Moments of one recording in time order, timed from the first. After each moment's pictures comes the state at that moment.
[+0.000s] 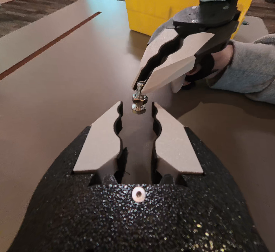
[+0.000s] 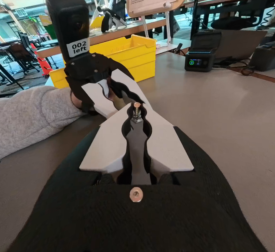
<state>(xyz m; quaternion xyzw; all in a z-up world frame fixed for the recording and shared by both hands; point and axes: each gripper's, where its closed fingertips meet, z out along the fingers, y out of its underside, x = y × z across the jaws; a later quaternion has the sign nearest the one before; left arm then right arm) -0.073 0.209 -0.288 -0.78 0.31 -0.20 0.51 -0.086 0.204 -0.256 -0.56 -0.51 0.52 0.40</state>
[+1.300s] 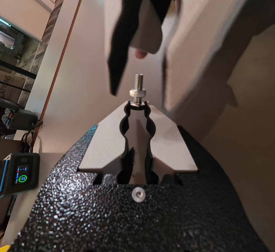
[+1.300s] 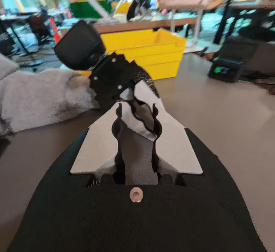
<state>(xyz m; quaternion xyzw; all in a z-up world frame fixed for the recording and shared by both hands) -0.070 0.217 -0.329 -0.74 0.48 0.04 0.47 -0.081 0.167 -0.256 -0.50 -0.58 0.51 0.39</state>
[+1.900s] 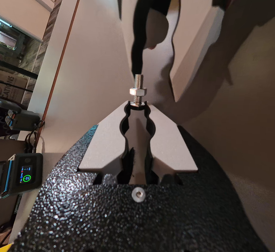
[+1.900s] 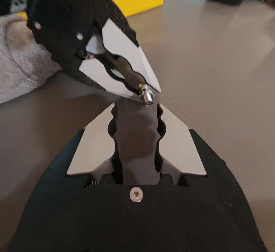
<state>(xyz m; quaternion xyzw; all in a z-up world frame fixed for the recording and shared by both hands) -0.069 0.217 -0.331 -0.74 0.49 0.05 0.46 -0.062 0.190 -0.316 -0.62 -0.63 0.36 0.29</state>
